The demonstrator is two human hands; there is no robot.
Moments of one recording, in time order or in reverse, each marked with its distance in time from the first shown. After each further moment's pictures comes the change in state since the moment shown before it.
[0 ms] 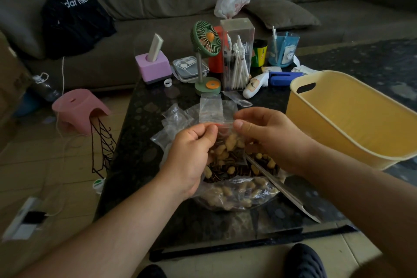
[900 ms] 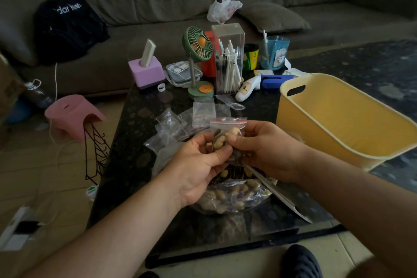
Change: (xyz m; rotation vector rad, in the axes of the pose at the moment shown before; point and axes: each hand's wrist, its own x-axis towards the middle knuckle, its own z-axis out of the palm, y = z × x) left_hand 0.006 -0.012 0.009 -0.224 -0.151 -0.187; right_hand -0.001 0.015 -0.004 0.358 -0.153 0.118
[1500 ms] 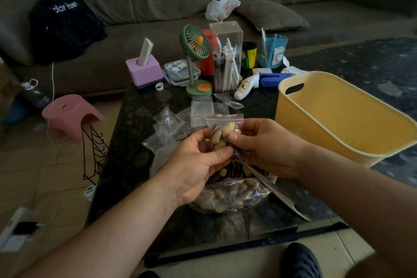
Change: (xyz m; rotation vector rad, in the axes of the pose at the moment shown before) left_hand -0.002 0.003 0.002 -0.007 -0.023 0.016; right_hand 0.001 -0.003 -0.005 -0.045 0.062 0.059
